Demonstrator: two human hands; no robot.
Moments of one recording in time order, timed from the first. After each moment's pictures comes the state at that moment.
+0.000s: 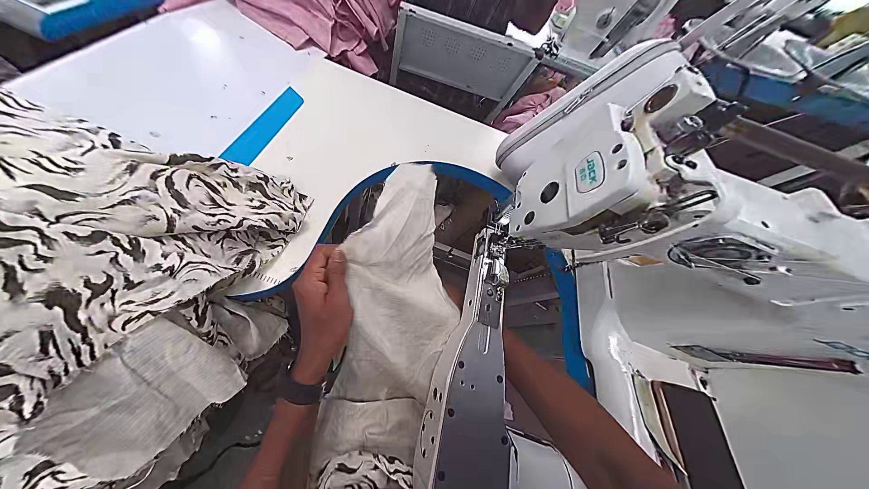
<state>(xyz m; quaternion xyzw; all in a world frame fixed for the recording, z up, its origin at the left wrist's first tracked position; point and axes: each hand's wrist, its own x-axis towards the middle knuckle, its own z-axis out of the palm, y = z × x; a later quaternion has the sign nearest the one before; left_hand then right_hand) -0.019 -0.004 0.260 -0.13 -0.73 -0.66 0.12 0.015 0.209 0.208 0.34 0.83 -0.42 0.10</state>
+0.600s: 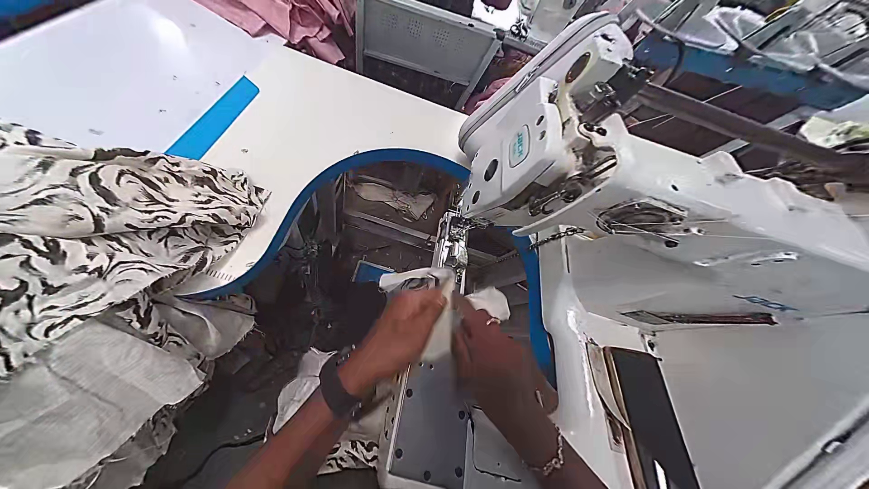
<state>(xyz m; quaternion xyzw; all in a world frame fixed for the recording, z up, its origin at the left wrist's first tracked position) 0.053 0.061 0.296 -0.29 -0.65 -0.59 -0.38 0.183 0.192 0.291 0.12 0.96 -0.09 -0.24</state>
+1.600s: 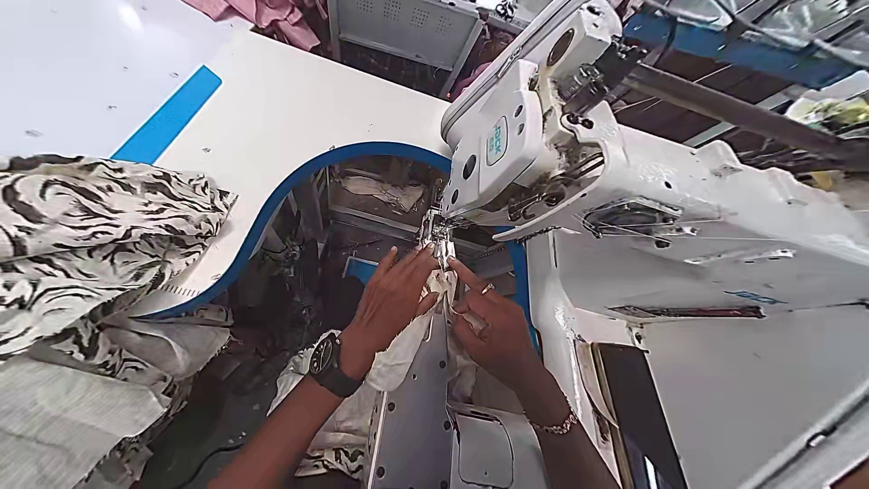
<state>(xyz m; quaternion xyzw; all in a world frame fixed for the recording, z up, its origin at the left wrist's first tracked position) 0.036 0.116 0.247 -0.50 -0.76 -0.40 0.09 0.165 0.253 0.288 0.04 0.95 -0.23 -0.21</state>
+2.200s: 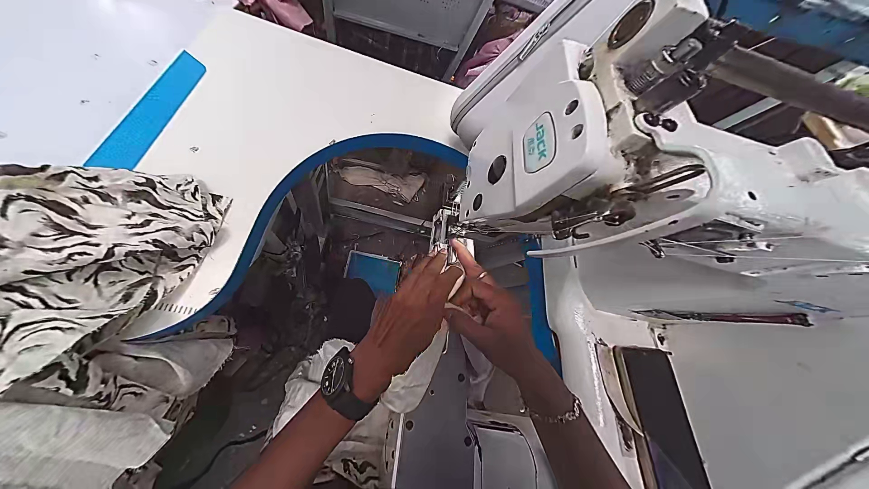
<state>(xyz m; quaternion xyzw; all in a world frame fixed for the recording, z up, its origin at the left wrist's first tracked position) 0.041 0.115 0.252 -0.50 -0.73 -0.47 0.03 0.139 0.240 0.283 0.10 0.83 -0.52 -0.16</state>
